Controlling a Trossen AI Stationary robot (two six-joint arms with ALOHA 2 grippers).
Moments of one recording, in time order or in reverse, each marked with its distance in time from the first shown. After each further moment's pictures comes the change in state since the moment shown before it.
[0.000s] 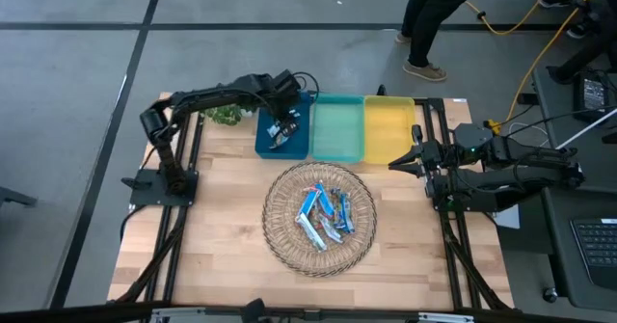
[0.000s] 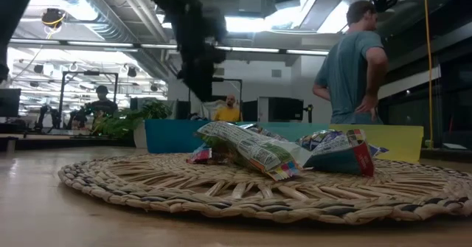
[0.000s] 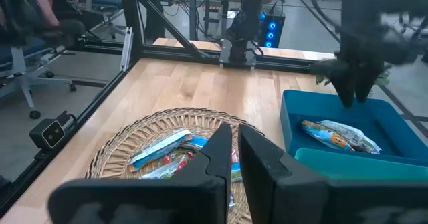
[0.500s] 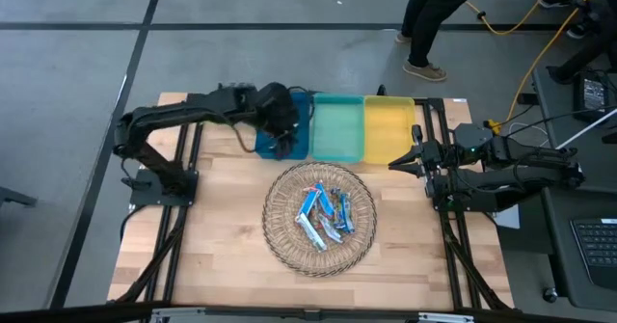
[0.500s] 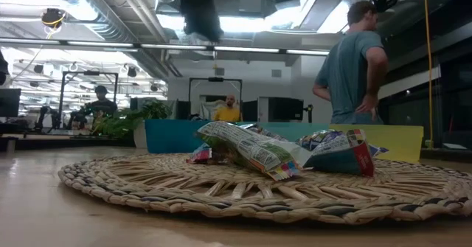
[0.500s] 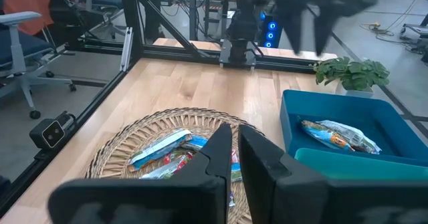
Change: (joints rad) left arm -0.260 -0.259 0.000 0.000 0.133 0.002; right arm 0.000 0.000 0.000 0.000 0.000 0.000
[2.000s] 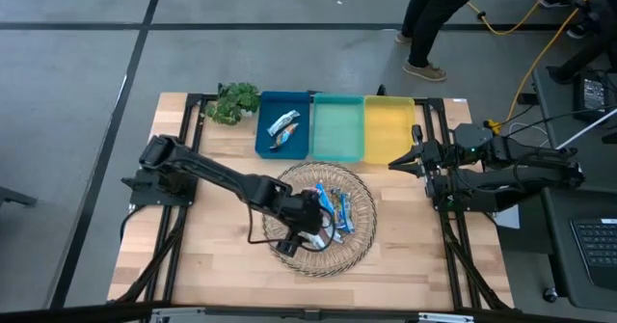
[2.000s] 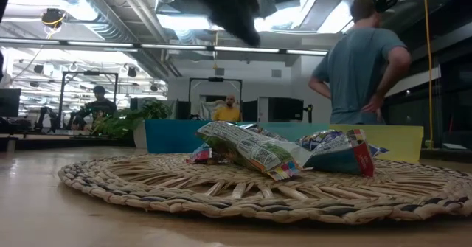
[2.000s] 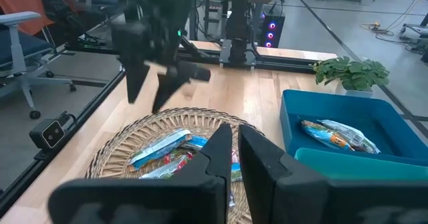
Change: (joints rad) left arm -0.573 0.323 0.000 0.223 -0.058 0.047; right arm 0.000 0.000 0.000 0.000 0.000 0.000
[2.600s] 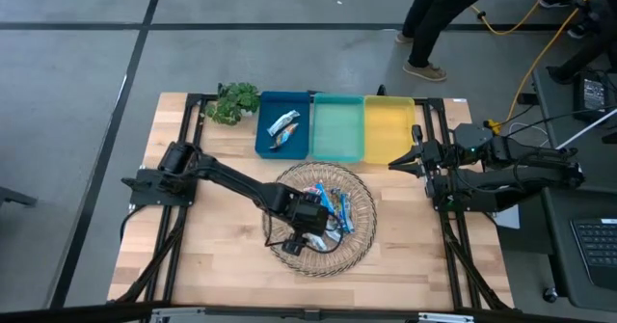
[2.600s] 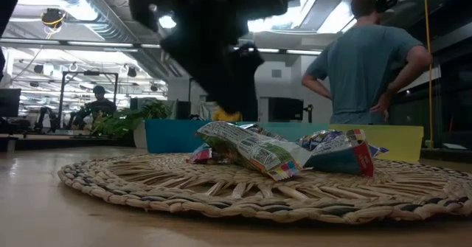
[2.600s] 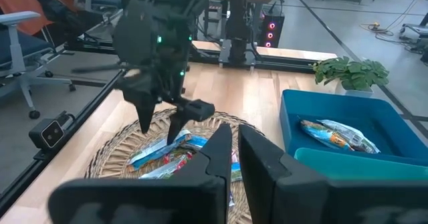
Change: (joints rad) left arm 0.020 0.155 0.000 0.002 -0.022 0.006; right arm 0.000 0.000 0.000 0.000 0.000 0.000
